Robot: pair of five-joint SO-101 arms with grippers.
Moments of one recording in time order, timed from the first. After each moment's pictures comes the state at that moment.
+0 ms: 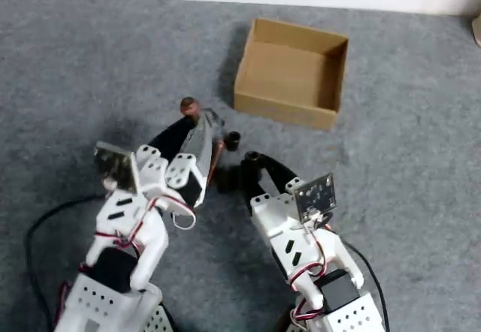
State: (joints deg) left arm 17.7 -87.3 80.7 14.7 21.4; right arm -33.0 -104.3 95.7 25.5 0.1
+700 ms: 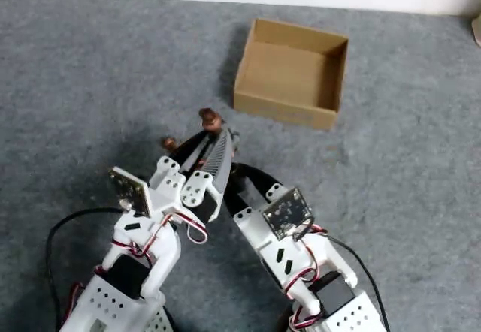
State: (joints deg) left arm 24.9 -92.7 92.0 3.8 21.5; right arm -40.1 -104.3 95.7 25.5 10.9
